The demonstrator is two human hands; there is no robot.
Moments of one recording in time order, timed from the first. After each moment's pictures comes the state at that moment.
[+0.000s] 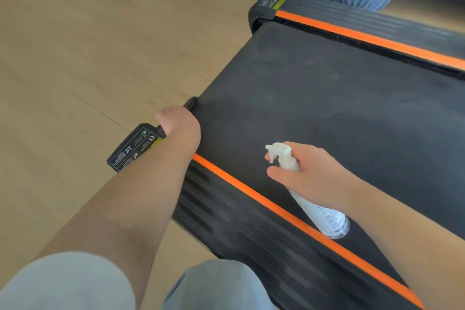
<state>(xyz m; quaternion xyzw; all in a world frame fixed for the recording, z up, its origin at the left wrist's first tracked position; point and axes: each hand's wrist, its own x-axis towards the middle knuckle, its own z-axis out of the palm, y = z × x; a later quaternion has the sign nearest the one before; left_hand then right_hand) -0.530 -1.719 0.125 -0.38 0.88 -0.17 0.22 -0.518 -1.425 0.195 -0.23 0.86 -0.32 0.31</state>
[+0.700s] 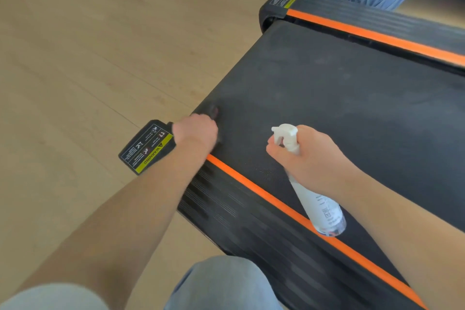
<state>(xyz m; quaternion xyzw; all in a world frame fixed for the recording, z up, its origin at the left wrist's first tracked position) -0.502 -1.694 0.128 -0.26 0.95 -0.14 0.14 -0.518 -1.451 0.210 -0.21 0.90 -0.32 0.23</state>
